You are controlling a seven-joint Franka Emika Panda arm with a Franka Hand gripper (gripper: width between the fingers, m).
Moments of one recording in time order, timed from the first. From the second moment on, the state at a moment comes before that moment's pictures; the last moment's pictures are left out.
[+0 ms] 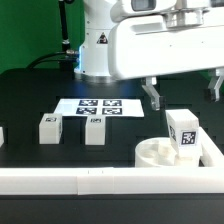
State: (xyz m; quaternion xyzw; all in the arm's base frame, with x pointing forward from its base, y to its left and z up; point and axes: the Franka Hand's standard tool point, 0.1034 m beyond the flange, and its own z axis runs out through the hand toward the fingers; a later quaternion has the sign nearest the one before) arm 0.642 0.089 0.117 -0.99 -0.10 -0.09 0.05
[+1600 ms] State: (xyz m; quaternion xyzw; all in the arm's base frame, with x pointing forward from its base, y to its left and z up) arm 0.647 0.087 0.101 -0.70 -0.71 -0.02 -0.02
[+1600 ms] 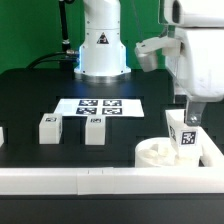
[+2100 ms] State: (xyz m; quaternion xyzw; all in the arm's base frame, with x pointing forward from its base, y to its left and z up) arm 0.643 0.090 0.090 -0.65 -0.76 -0.01 -0.02
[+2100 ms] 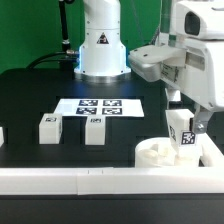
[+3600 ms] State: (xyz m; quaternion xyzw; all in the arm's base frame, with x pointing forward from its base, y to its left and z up) arm 0.643 0.100 0.088 -0.99 -0.15 -0.07 0.03
